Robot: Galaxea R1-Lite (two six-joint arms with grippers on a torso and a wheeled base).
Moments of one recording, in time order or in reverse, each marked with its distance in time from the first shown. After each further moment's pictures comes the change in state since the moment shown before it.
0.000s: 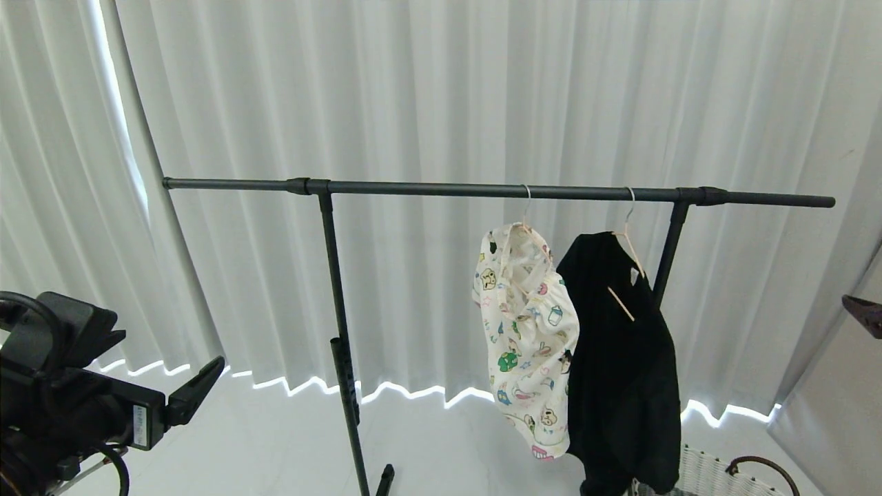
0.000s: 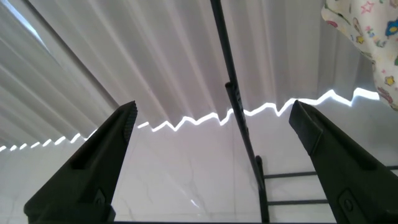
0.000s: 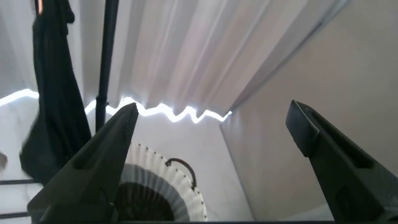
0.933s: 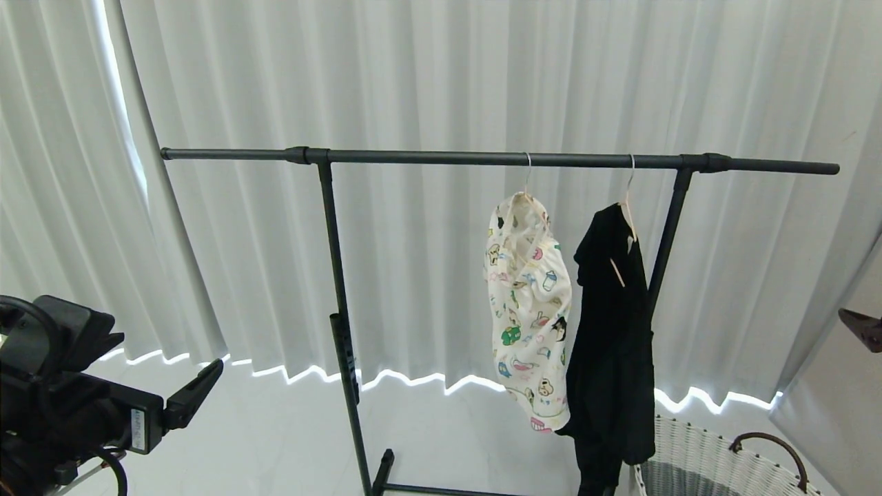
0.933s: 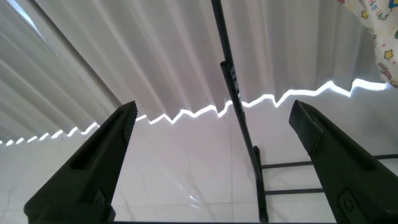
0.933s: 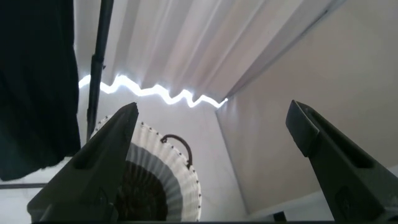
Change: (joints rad) left arm 0.000 -0.010 0.009 0.000 -0.001 -0.002; right arm -0.008 0.009 0.036 -0.021 -0.006 -0.052
